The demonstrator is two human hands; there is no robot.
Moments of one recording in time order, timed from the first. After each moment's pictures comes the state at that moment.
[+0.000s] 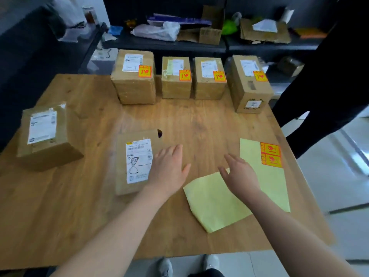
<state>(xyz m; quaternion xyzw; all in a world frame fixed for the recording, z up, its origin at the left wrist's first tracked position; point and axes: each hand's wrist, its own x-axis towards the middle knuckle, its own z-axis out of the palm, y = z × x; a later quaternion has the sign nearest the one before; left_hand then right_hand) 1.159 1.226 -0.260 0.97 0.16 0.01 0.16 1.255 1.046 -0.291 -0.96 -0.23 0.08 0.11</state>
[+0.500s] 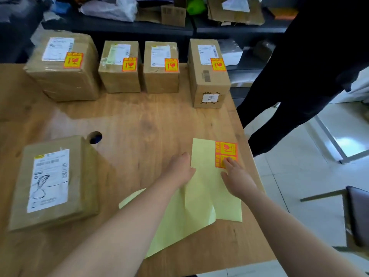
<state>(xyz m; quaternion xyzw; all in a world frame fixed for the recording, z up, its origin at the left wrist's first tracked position) 1.336 1.087 -0.349 0.93 0.18 -0.16 0.28 1.391 0.899 -0.363 -0.95 -0.18 0.23 0.07</state>
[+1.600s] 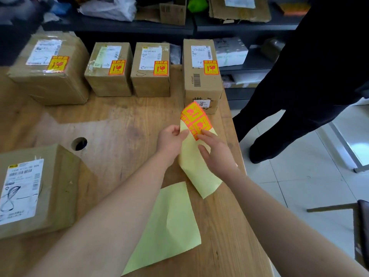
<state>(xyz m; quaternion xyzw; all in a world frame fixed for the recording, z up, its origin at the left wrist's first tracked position) 1.429 1.089 -0.331 0.68 0.34 0.09 0.64 1.465 0.940 -0.333 -0.90 -0.29 0.10 0.32</state>
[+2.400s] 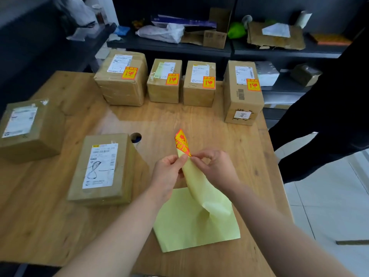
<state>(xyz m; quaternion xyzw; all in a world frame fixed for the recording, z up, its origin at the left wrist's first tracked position) 1.253 1.136 -0.294 0.50 0.35 0.11 0.78 1.348 1.023 -0.285 -0.83 -0.36 0.08 0.42</state>
